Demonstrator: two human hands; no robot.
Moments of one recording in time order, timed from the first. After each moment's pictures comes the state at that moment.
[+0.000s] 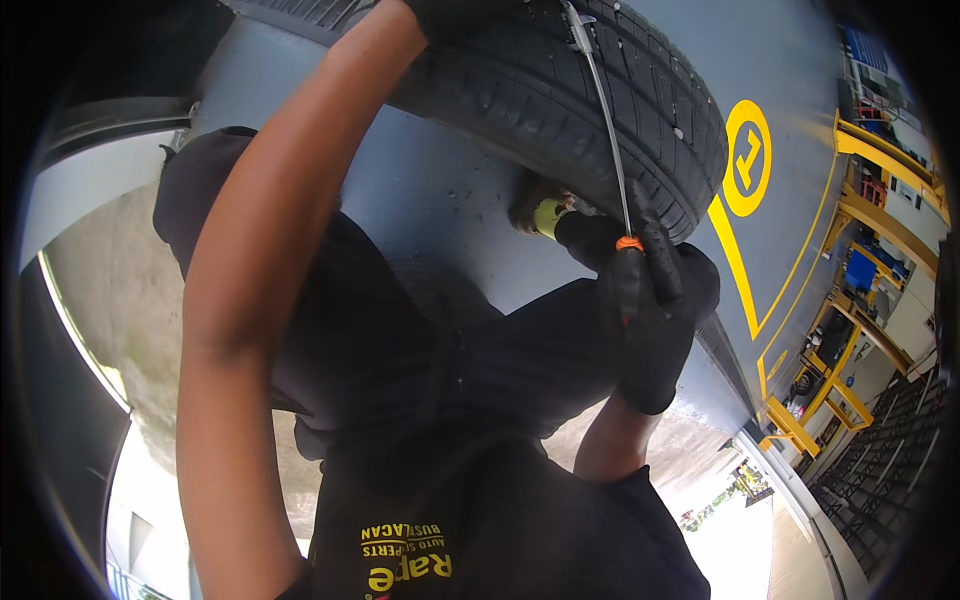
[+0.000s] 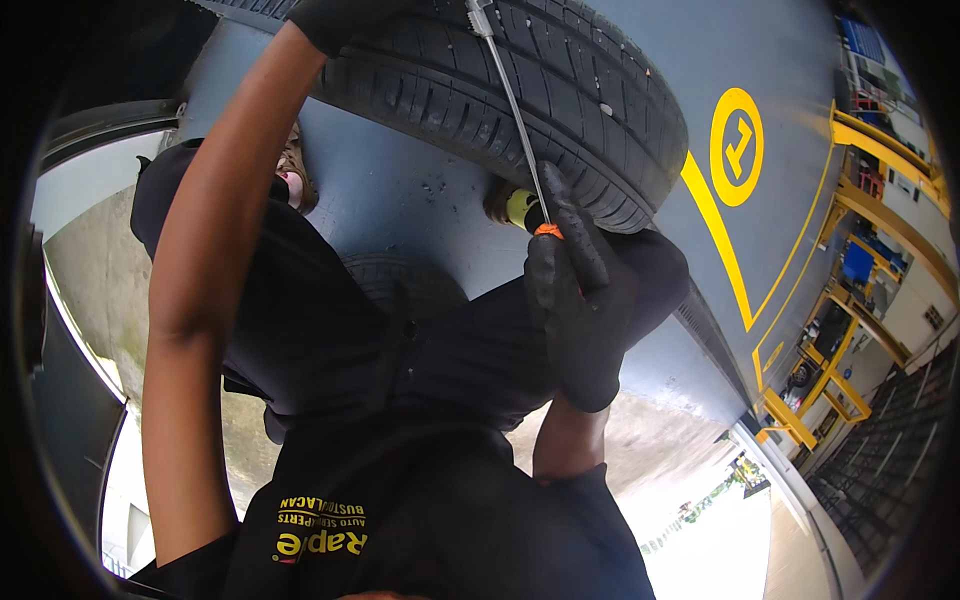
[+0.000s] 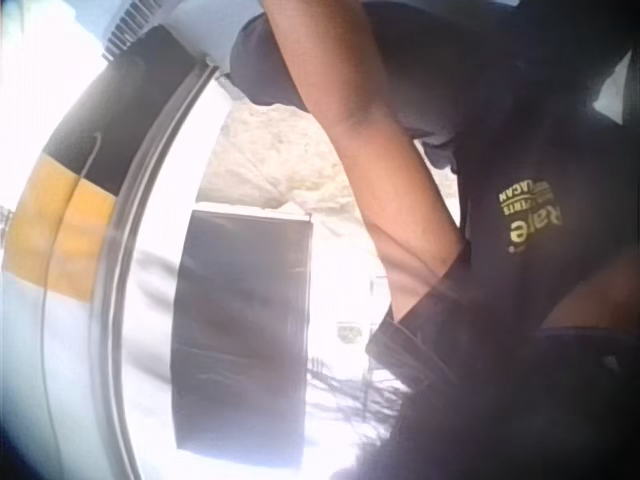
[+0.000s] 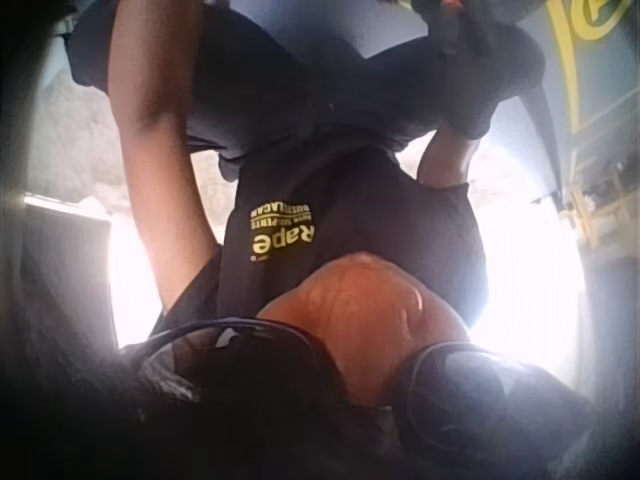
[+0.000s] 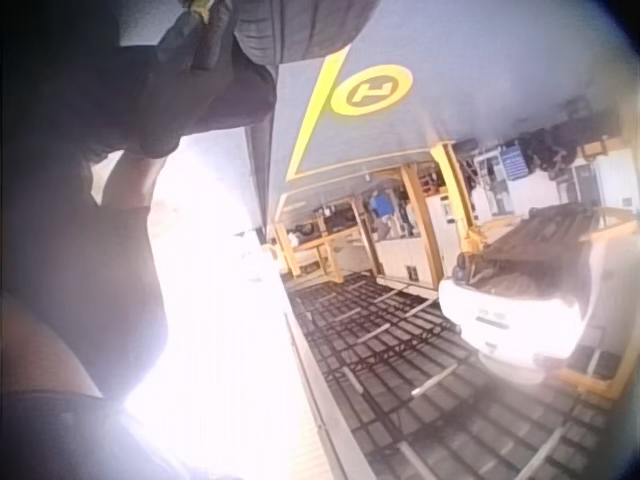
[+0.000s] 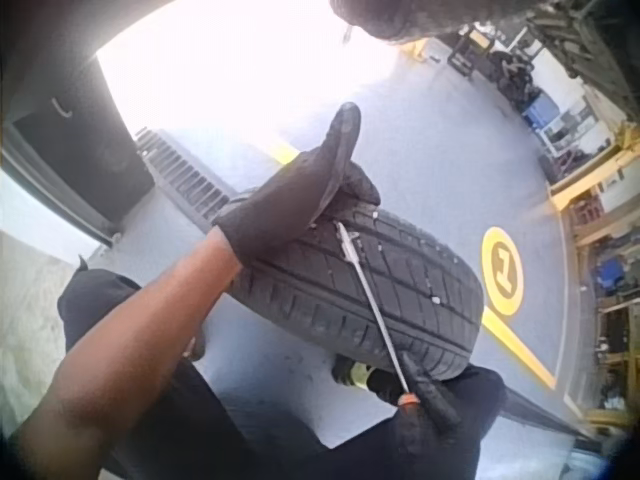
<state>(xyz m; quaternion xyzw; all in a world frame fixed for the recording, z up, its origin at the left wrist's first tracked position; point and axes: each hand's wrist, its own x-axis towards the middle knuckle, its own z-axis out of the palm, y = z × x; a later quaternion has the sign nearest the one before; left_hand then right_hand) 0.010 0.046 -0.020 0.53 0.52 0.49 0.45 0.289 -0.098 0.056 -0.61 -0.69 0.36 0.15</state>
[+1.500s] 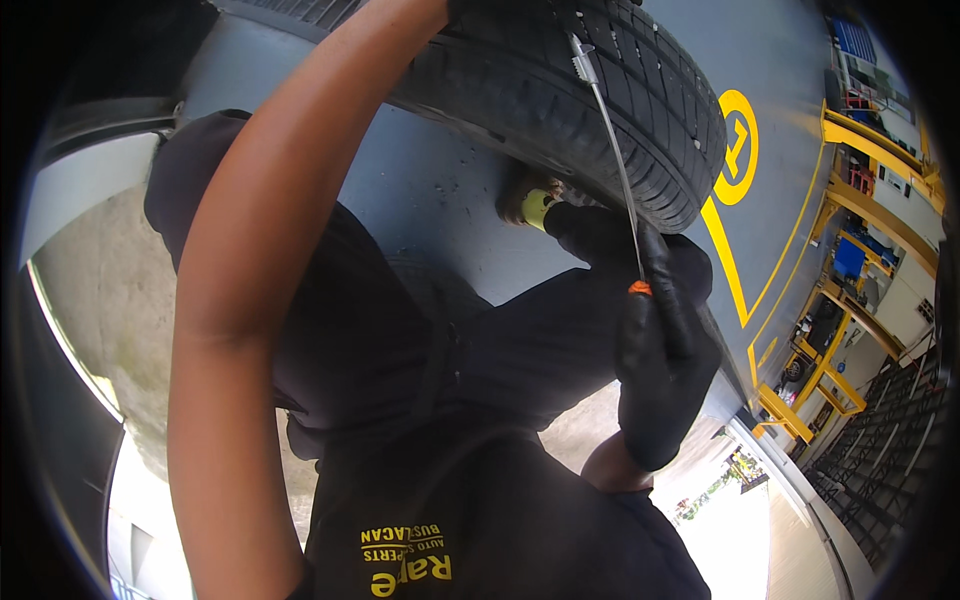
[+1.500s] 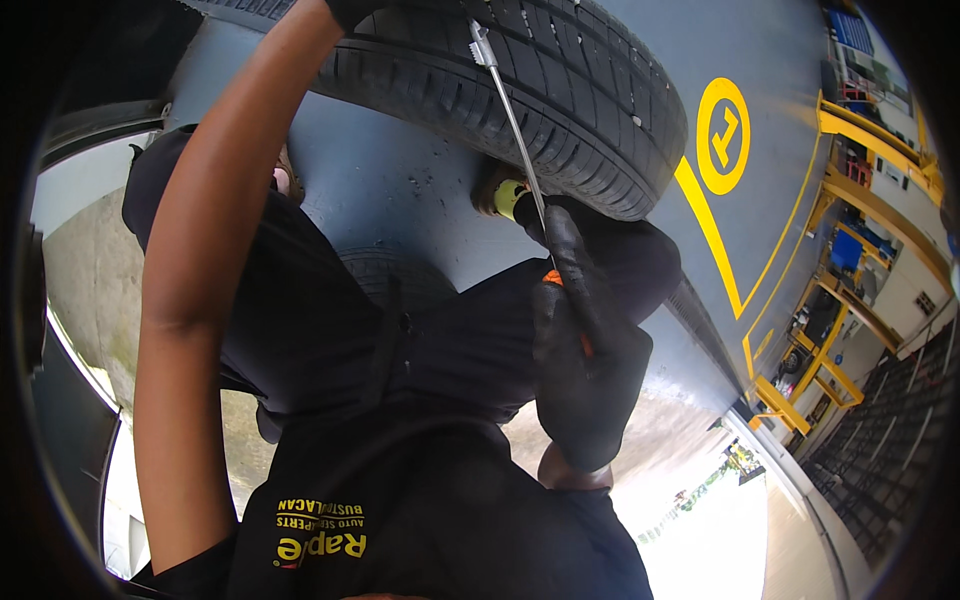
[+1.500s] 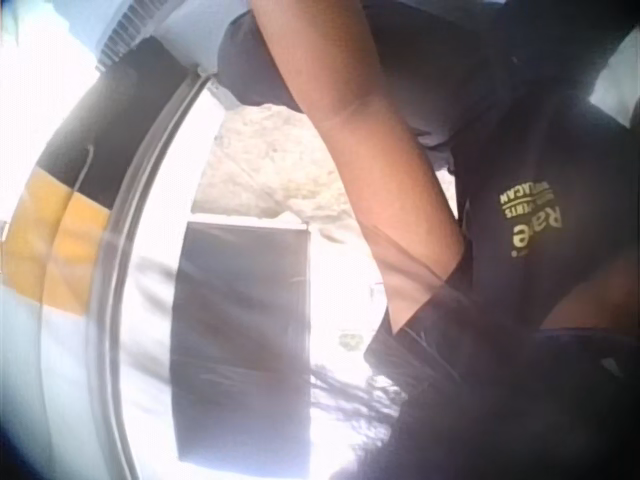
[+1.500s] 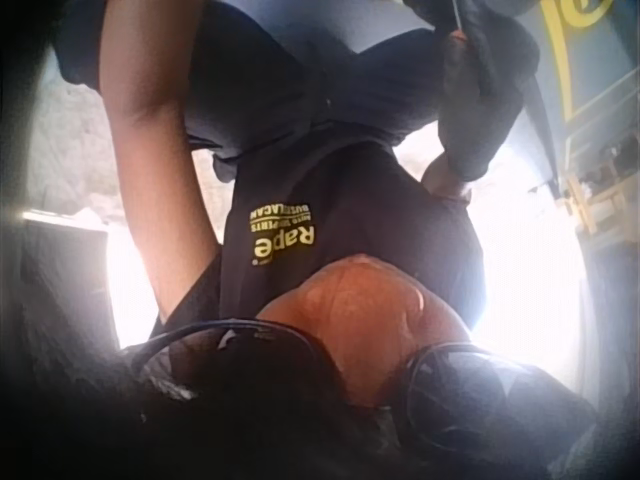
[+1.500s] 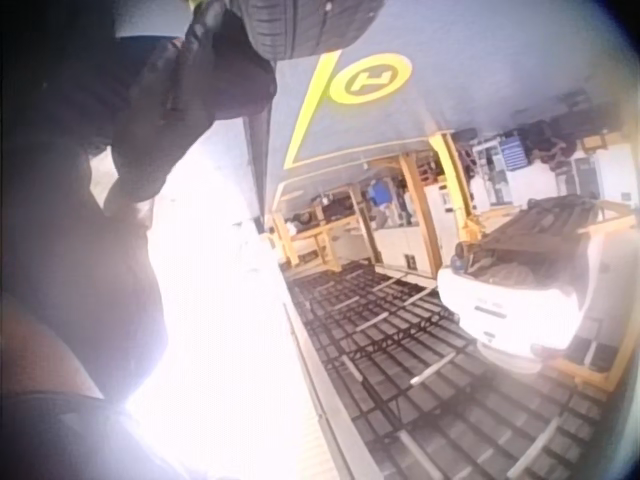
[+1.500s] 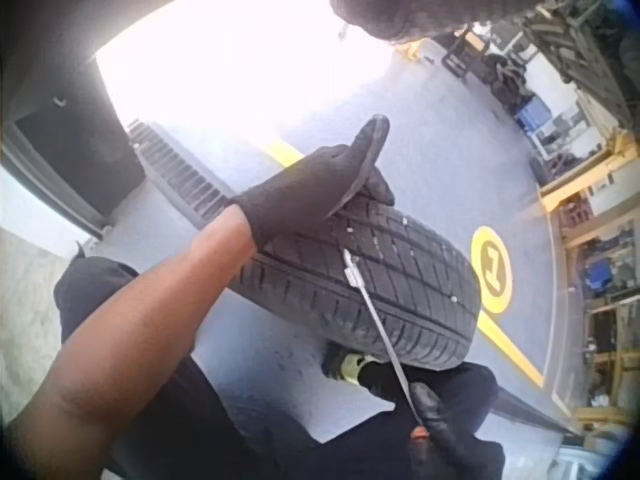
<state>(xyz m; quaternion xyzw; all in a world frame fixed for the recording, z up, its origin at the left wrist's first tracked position) 0.017 0.072 -0.039 0.68 0.43 0.48 0.35 0.278 -0.131 0.107 -0.64 -0.67 0.35 0.15</state>
